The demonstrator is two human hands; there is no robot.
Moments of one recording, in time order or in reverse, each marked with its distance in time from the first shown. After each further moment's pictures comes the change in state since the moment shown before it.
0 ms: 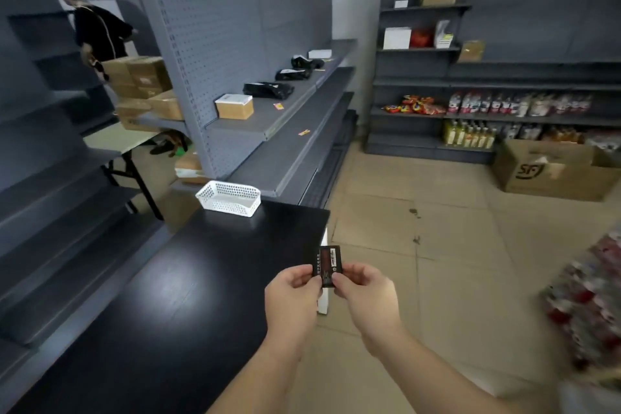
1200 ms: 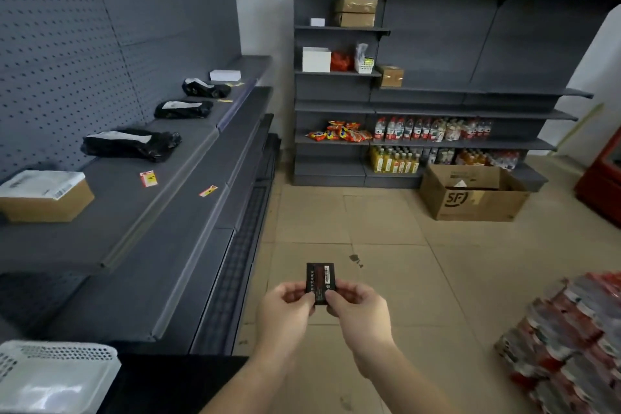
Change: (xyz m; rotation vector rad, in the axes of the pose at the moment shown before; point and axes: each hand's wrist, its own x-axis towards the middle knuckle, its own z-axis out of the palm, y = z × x) left_hand 0.424 0.097 0.305 0.037 -0.285 -0.023; right_hand 0.477 -0.109 -0.011 0.028 0.276 0.016
